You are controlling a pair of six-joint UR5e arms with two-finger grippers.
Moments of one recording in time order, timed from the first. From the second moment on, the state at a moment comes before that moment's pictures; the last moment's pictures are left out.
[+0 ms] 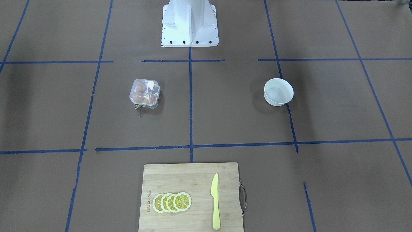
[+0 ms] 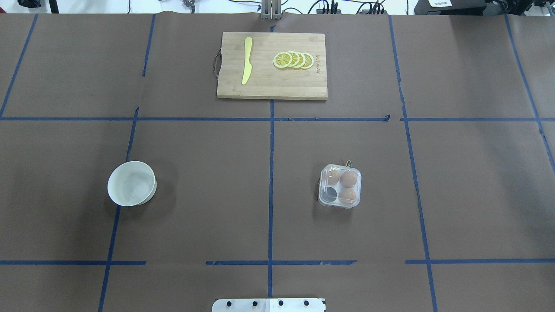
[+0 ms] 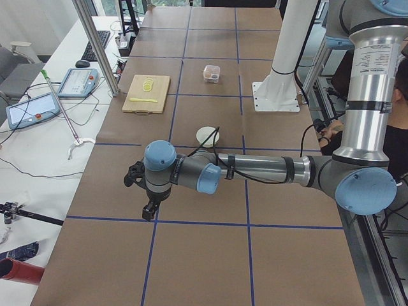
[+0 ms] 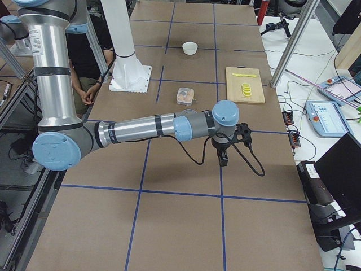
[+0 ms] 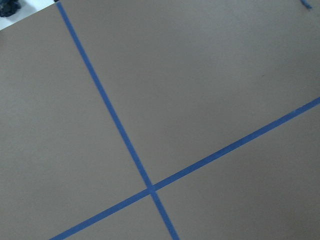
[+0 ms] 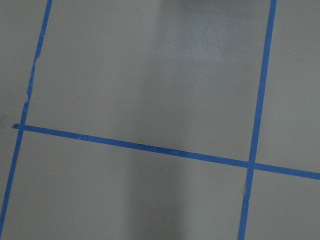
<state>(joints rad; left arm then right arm) -1.57 -1.60 -1.57 -1.75 -2.30 0.19 1.51 -1.49 1.68 -1.54 2.44 0.06</state>
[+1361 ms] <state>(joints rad) -1.61 -1.49 -1.72 -1.48 -2.39 0.16 1.46 -1.51 1.66 -1.59 2.42 0.02</state>
